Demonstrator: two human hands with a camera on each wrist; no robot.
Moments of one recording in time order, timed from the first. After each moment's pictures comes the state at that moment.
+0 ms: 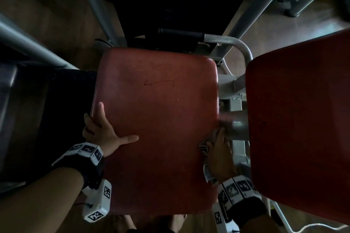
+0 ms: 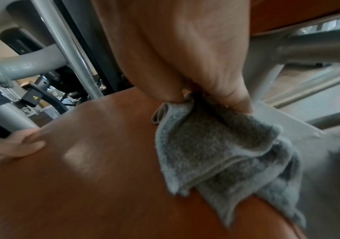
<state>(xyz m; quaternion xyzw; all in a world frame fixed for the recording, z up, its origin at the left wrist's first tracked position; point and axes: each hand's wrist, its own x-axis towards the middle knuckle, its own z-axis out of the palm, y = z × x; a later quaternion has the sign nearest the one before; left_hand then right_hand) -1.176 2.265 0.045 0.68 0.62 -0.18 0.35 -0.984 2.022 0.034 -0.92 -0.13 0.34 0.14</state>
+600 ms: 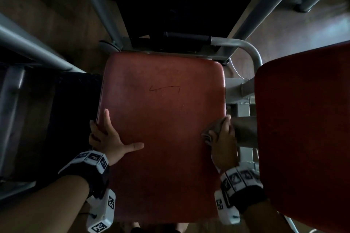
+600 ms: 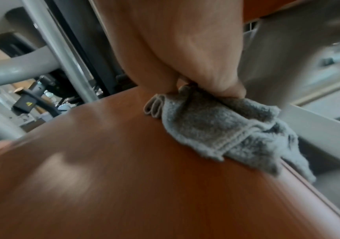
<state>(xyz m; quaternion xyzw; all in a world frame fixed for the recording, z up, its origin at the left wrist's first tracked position) -1.175 2.269 0.045 0.67 0.62 -0.19 0.36 -0.956 2.057 0.011 -0.93 -0.15 0.25 0.22</state>
